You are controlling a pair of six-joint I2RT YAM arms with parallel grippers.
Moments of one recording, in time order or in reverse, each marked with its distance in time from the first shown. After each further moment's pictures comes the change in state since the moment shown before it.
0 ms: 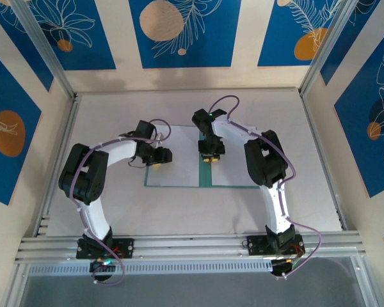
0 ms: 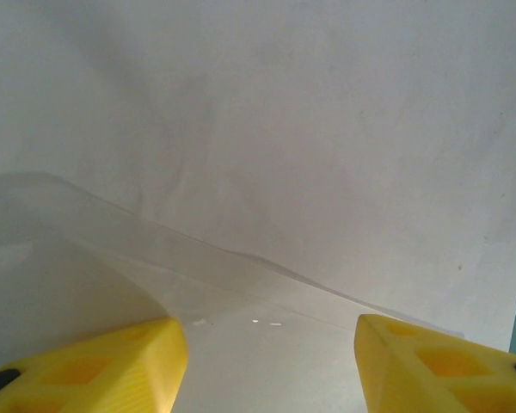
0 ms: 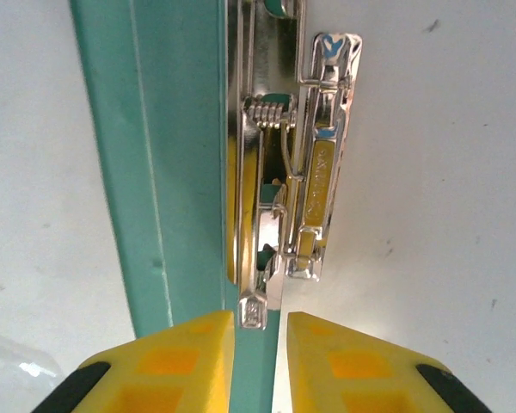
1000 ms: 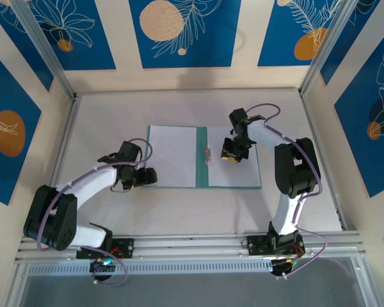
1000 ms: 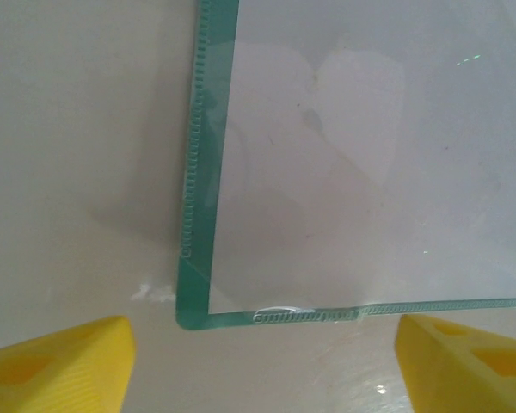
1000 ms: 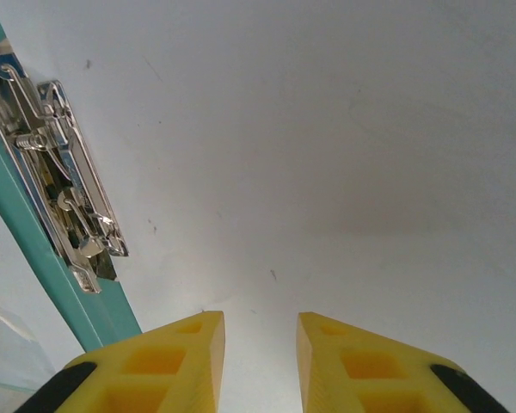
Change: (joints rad) left arm 0.008 -0.481 -0.377 -0.159 -0.186 -0.156; right arm -0.251 -0.272 -0.397 0.254 -0.221 -0.015
